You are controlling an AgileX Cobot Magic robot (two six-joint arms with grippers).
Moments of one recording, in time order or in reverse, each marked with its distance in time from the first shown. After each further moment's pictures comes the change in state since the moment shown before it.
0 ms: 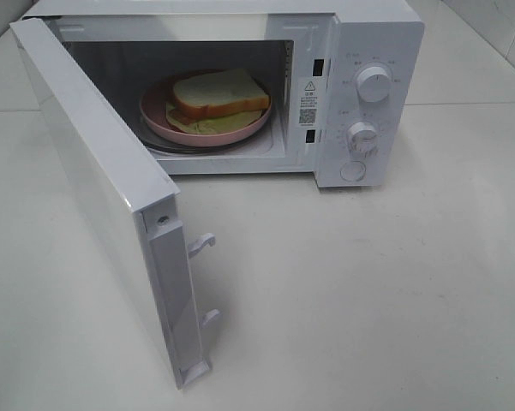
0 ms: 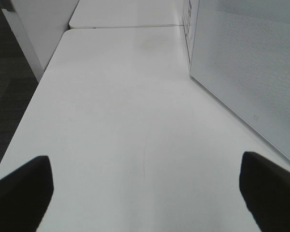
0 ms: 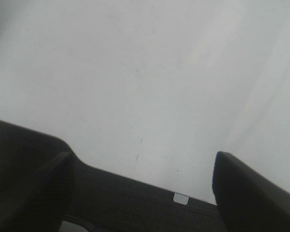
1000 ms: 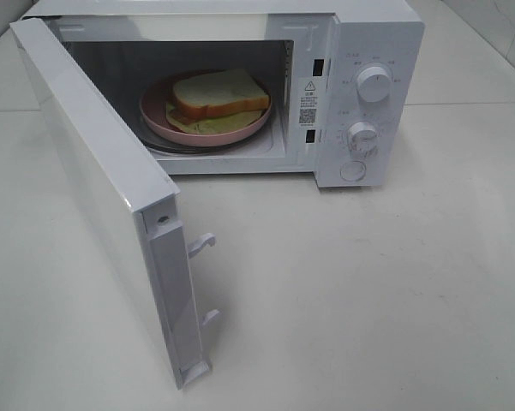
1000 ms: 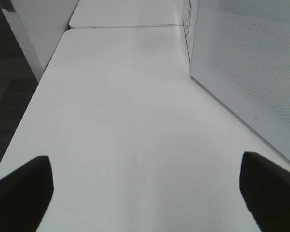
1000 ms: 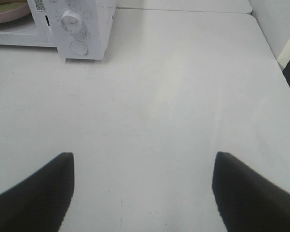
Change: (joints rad) left arm 0.000 0.000 0.000 0.000 0.000 0.000; right arm -0.274 -0.302 0.134 0.049 -0.178 -0.035
